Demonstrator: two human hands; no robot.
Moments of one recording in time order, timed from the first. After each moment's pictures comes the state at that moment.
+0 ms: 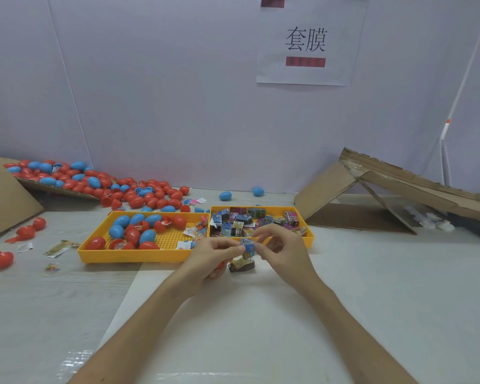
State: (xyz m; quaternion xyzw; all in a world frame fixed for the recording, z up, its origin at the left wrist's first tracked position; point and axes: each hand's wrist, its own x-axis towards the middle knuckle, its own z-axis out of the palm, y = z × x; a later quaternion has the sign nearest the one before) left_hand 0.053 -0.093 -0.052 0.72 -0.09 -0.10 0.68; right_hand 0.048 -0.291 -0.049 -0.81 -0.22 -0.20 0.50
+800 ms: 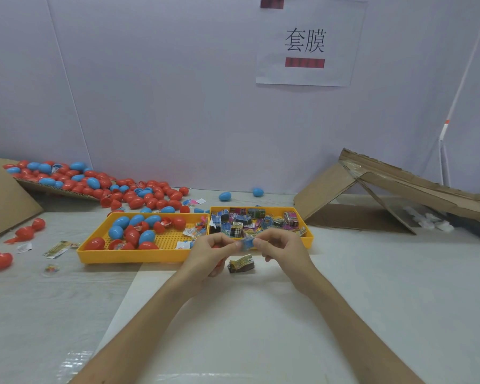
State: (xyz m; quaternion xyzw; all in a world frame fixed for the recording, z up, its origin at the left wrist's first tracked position) left_hand 0.053 -0.098 -0.052 0.71 -0.08 -0.04 0.70; right_hand 0.050 -0.292 -0.045 -0.75 -0.16 -0.06 0.64
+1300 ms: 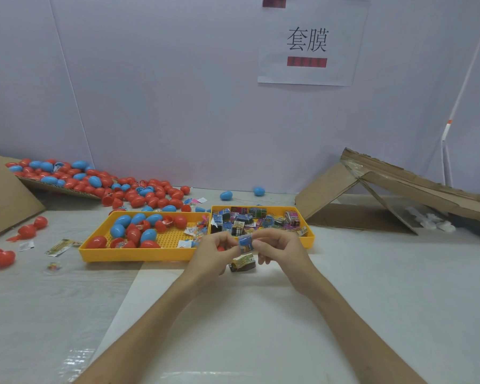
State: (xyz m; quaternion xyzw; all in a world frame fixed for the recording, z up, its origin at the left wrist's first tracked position) left_hand 0.052 -0.105 -0.055 0.78 -0.08 0.02 0.62; right_hand 0.046 -0.291 -0.045 -0.72 -0.19 -0.03 0.66
